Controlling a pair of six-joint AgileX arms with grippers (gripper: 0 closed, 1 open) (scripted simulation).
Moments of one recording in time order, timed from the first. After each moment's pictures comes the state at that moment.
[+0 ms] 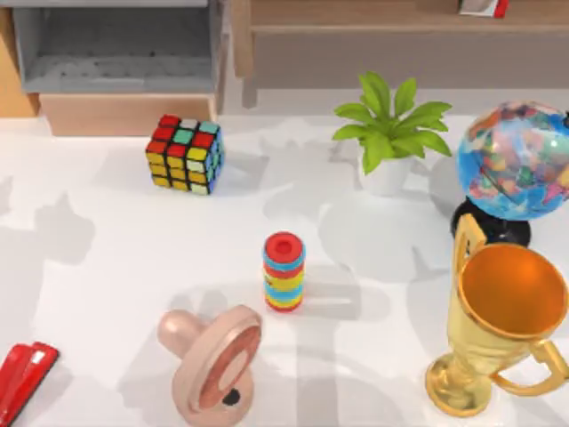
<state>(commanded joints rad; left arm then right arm) 0.19 0.83 0.35 0.40 0.15 0.67 0.00 0.00 0.00 0.00 0.00 0.00</state>
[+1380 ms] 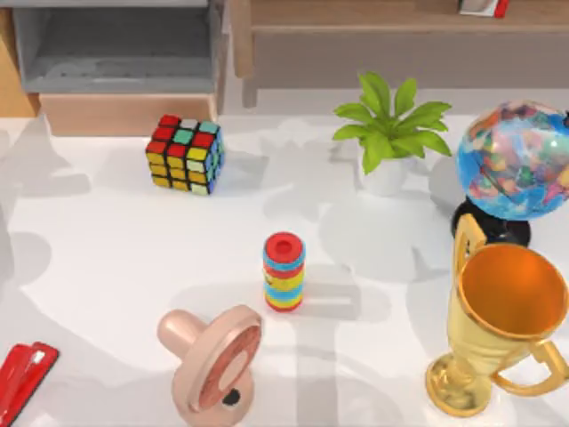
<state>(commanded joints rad) 0.42 2.28 1.10 1.17 0.47 1.58 0.00 0.00 0.00 0.00 0.00 0.00</state>
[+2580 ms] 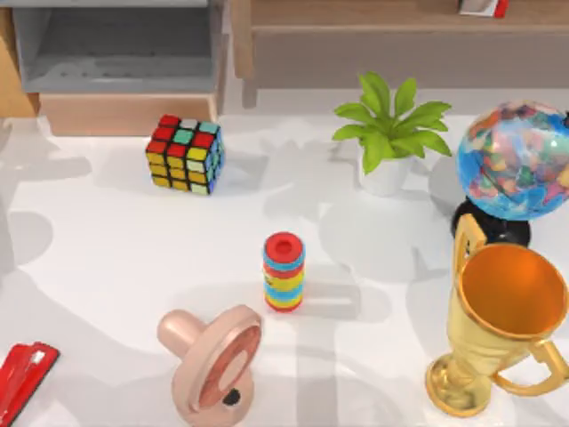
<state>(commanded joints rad) 0.39 2.33 1.21 1.11 0.44 1.58 0.00 0.00 0.00 0.00 0.00 0.00</state>
